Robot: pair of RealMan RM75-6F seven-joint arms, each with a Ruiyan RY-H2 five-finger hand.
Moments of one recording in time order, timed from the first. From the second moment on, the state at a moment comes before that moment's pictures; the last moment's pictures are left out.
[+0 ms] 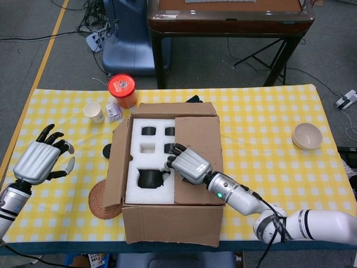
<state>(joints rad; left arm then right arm) -0.51 -0.78 -0.12 -1.89 1.40 1.11 0.23 1.00 -1.27 0.18 -1.85 -1.09 0.75 -0.41</state>
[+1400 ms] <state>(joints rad) -0.54 -0.81 -0.14 -1.85 1.36 1.07 0.23 0.87 -1.04 0.17 -2.03 -1.30 0.95 -0.28</state>
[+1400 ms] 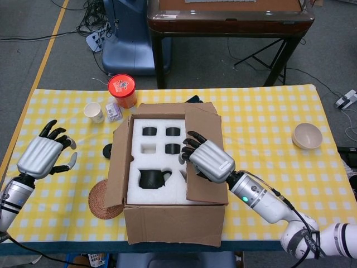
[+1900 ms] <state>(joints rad) -0.55 -0.80 -0.15 -1.87 1.36 1.07 0.26 0.73 -0.89 0.16 -2.11 -1.41 1.08 -0.20</state>
